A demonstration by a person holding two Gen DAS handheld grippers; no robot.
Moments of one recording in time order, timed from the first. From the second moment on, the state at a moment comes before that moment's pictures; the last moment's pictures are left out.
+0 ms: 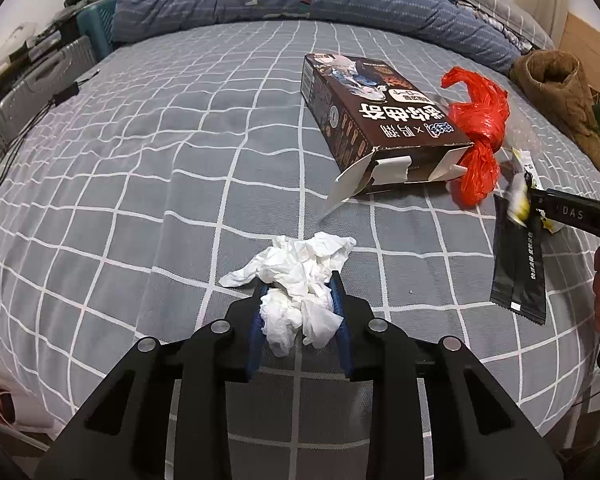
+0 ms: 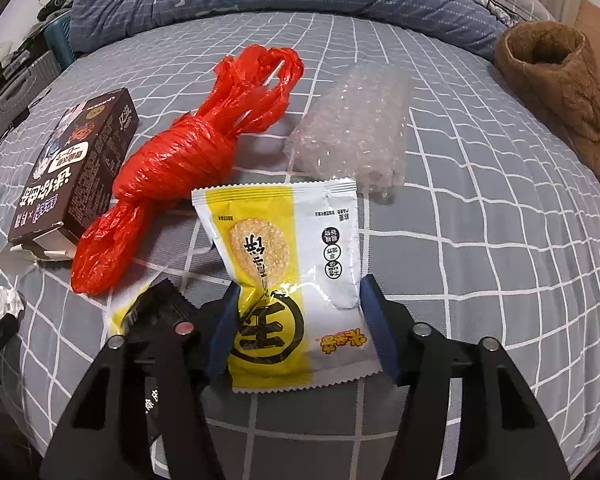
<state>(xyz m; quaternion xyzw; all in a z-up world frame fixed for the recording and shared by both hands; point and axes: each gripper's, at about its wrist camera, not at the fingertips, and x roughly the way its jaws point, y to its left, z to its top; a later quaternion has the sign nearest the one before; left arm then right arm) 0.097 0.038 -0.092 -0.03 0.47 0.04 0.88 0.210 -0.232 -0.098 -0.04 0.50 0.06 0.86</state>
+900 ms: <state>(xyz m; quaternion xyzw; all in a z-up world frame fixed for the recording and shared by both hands) 0.086 0.037 -0.083 -0.04 0.47 0.03 0.88 0.218 -0.227 -0.106 -0.04 0.52 0.06 0.85</state>
